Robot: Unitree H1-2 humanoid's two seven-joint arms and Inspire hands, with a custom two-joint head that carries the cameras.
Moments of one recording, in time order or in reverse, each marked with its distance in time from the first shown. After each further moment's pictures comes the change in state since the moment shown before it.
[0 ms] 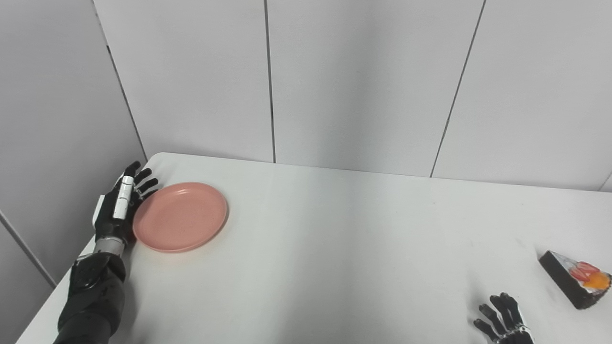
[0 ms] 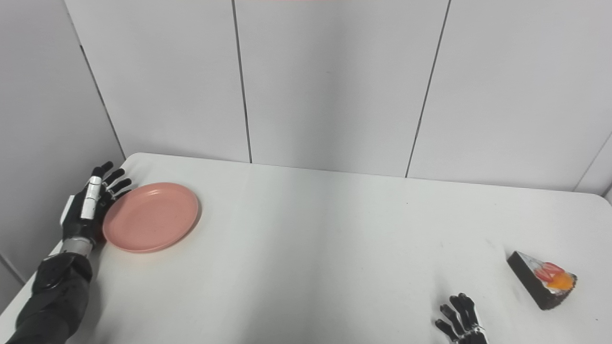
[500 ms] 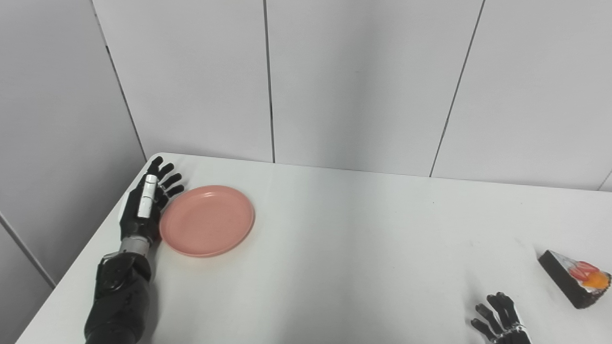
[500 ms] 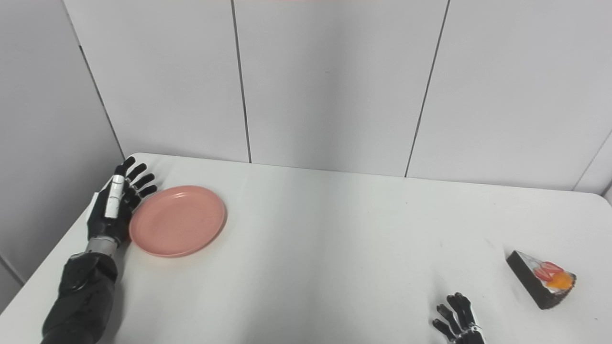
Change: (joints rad) left arm 0.060 -0.126 -0.032 -0.247 0.010 0.081 0.077; right arm 0.003 0.000 0.010 -0.012 -0.007 0.015 -0.002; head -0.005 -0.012
